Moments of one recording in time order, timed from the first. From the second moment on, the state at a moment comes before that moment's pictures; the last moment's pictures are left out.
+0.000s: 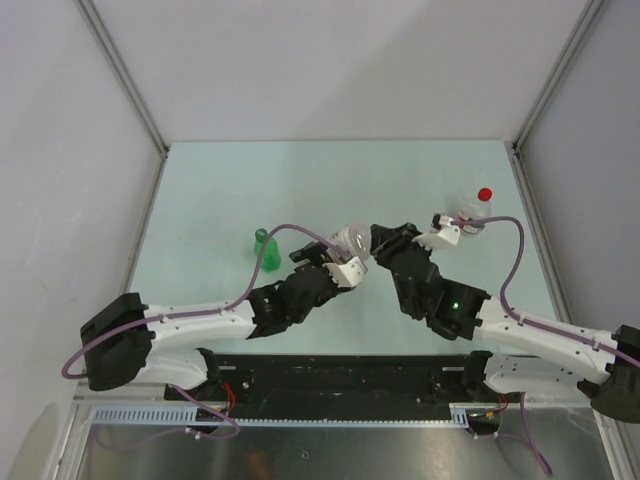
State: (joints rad) left arm -1.11 1.28 0.66 0.23 -0.57 0.47; right arm 1.10 0.99 0.79 -0.03 0.97 0.93
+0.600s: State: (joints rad) left arm -1.14 0.97 0.45 0.41 -0.36 0.44; right arm 0.94 0.84 0.82 0.07 0.29 0.38
